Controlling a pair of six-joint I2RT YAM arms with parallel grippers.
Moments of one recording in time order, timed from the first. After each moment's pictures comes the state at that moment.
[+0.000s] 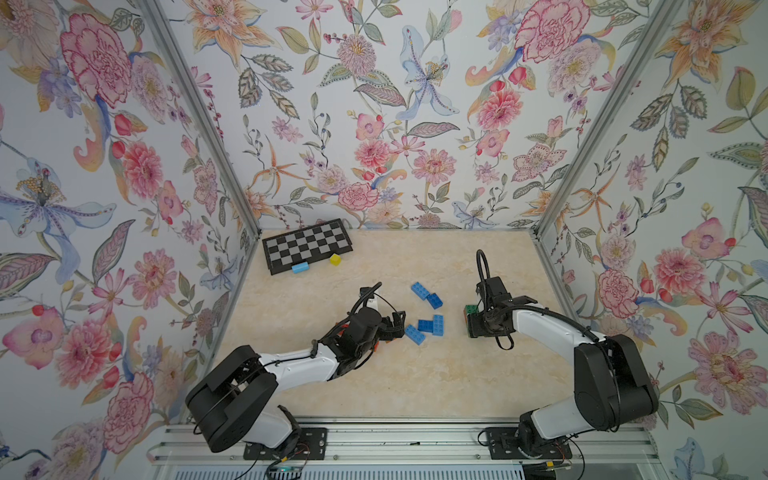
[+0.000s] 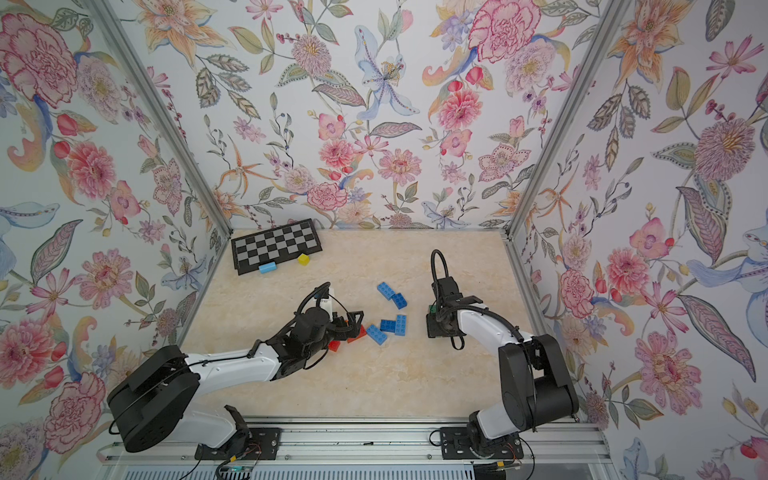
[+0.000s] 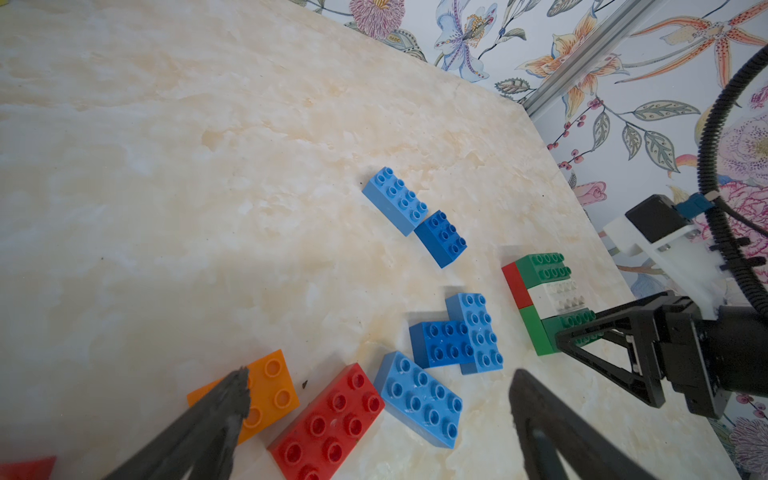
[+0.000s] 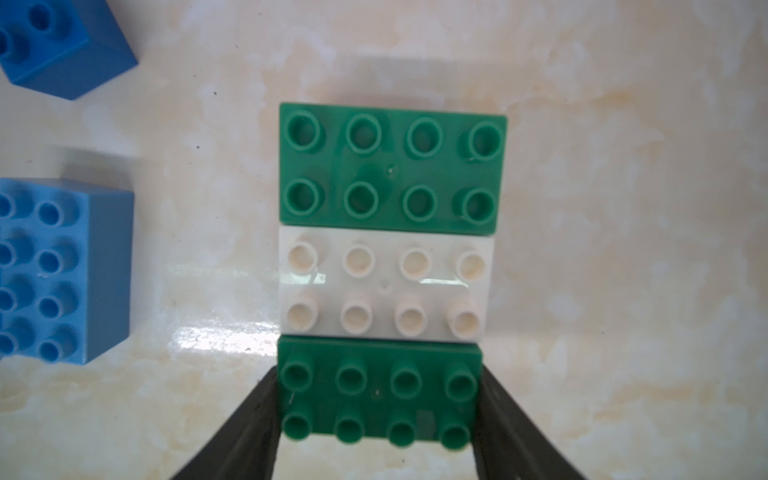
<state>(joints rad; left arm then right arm) -0.81 1.44 0.58 0.37 -0.21 -0.67 0.30 1.51 0.86 -0.60 0.09 0.19</state>
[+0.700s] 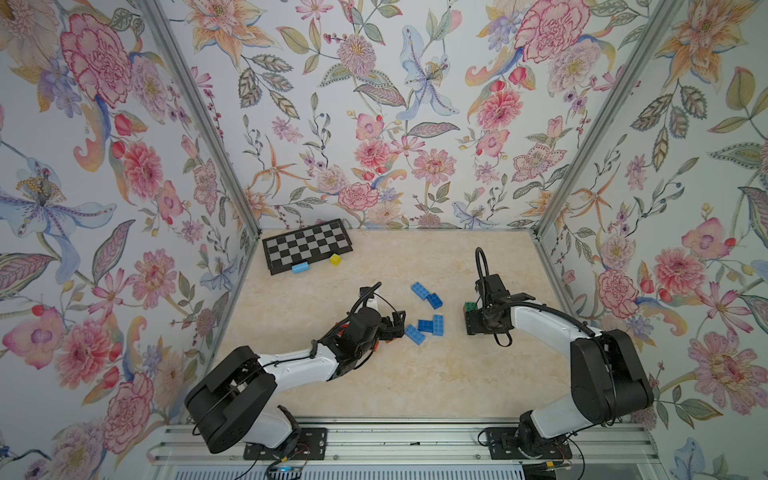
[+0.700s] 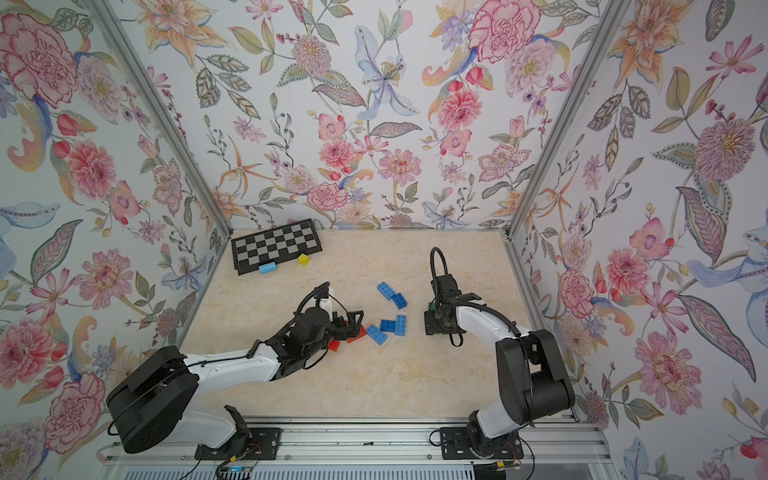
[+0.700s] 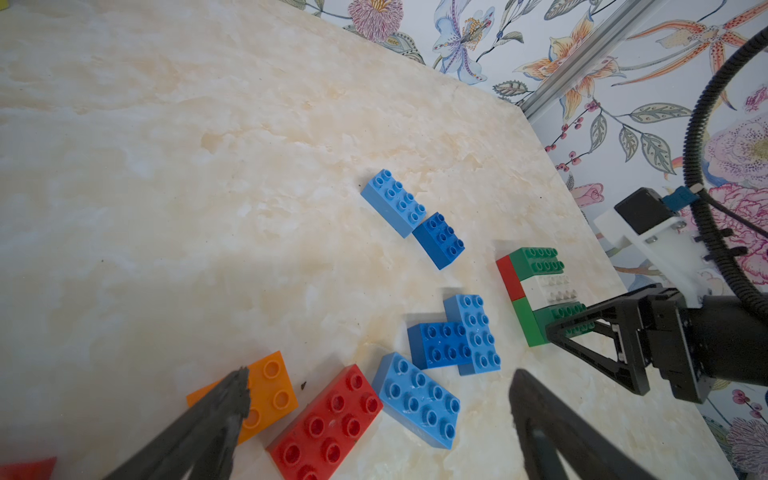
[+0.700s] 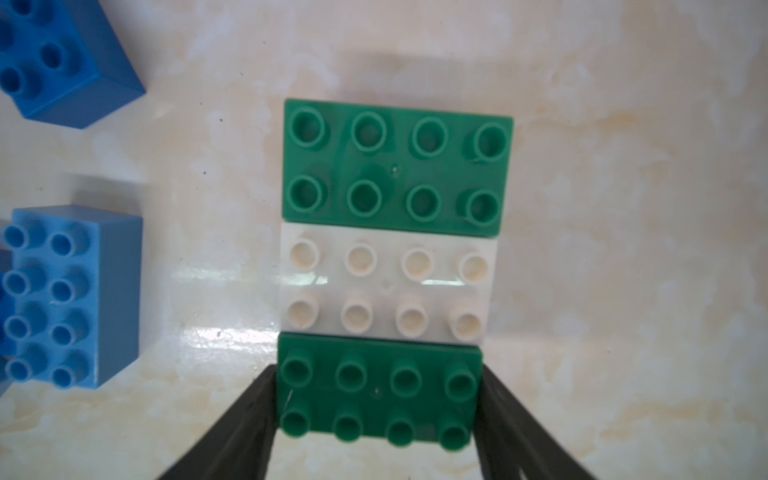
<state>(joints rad) -0.81 1.43 0.58 0.37 -0.21 -0.67 0.30 1.53 0.89 -0.61 0.07 0.20</state>
